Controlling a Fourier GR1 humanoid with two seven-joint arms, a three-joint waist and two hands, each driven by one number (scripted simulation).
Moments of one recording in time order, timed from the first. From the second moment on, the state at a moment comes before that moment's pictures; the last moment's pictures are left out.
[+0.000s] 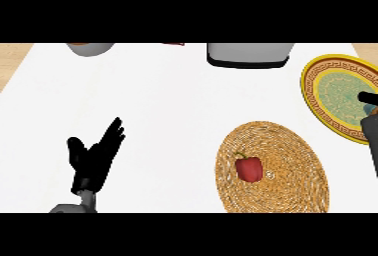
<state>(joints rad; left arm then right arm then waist) -0.01 0.11 -0.10 -1.45 0.12 0.06 0.21 -0.79 -0.45 -0.78 -0.41 1.21 -1.00 0.64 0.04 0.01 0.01</state>
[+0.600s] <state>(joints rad) 0.00 0.11 -0.09 -1.45 0.12 0.06 0.22 -0.71 -0.39 -0.89 -0.63 0.70 -1.04 0.06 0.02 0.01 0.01</state>
